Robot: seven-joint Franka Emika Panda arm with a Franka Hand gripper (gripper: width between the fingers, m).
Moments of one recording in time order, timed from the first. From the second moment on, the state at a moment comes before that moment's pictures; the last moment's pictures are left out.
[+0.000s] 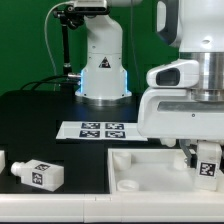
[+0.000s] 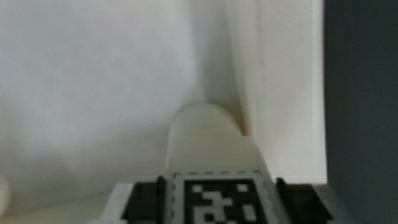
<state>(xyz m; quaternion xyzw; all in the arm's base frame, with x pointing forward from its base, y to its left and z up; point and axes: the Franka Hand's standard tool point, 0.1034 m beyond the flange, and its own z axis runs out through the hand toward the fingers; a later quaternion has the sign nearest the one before) 0.635 0.115 0.059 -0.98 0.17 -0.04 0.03</state>
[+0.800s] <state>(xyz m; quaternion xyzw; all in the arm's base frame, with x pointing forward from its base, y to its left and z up) 0.640 0.118 0.054 -0.77 0.64 0.01 0.07</state>
